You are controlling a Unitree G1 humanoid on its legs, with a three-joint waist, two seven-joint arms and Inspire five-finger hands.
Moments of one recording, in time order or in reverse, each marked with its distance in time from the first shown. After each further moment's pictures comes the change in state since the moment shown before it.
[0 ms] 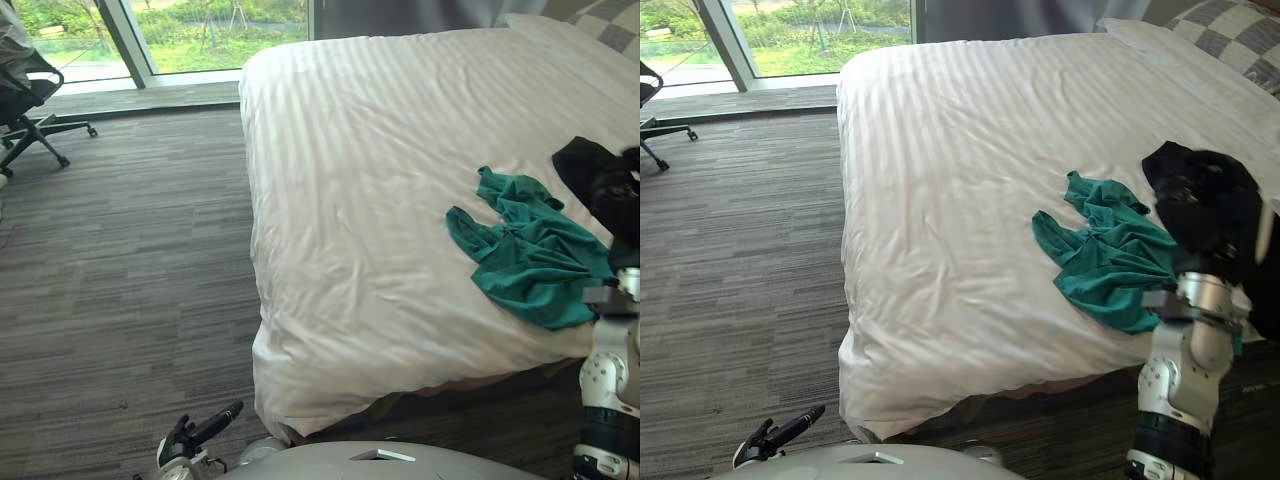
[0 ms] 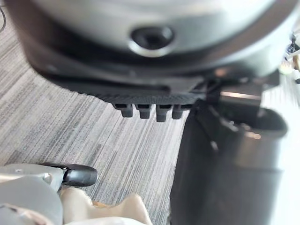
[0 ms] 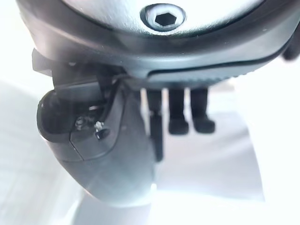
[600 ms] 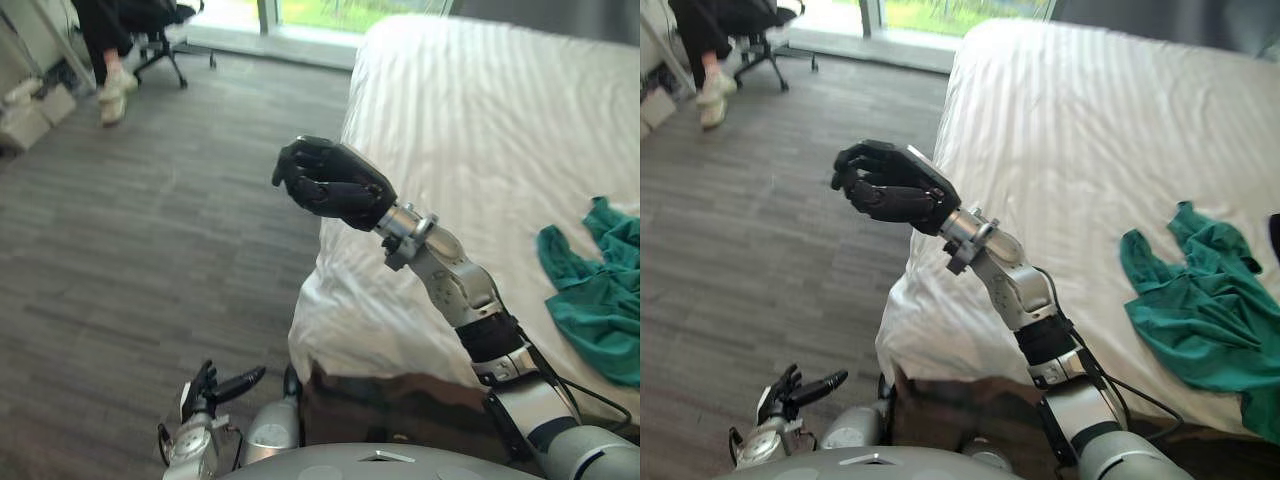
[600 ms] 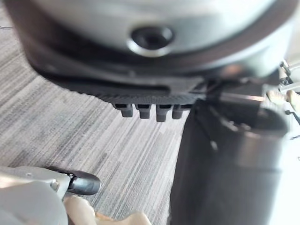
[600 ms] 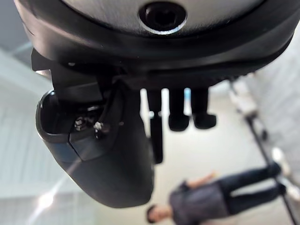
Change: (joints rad) left arm -0.113 0.018 -0.163 -0.158 0.014 -0.090 0.035; right arm -0.497 0.203 0.736 0.119 0.152 0.332 0.314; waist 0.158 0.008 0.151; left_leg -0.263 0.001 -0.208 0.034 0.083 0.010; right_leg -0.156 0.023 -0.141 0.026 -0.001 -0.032
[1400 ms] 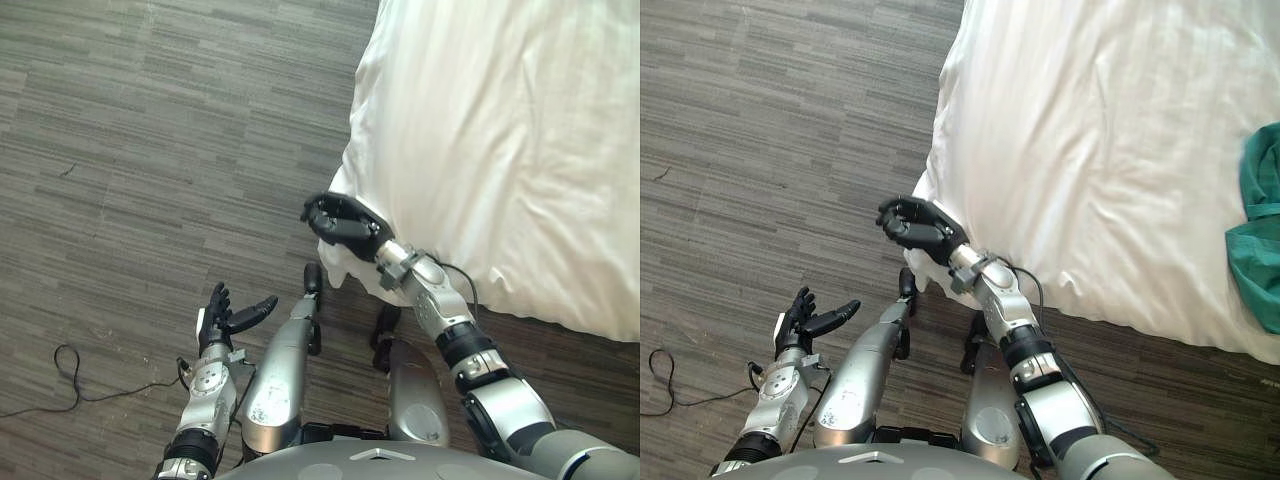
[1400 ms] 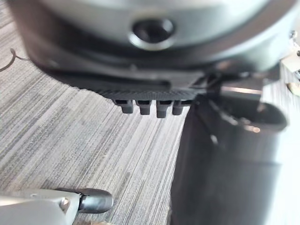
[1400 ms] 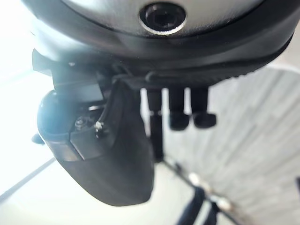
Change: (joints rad) left arm -0.102 0.031 -0.156 -0.035 -0.101 -0.116 0.081; right arm 0.165 0.097 -0.130 0.487 -0.233 -0.139 0.133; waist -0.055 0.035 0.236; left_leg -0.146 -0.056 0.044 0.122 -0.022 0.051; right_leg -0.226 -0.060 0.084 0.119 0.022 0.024
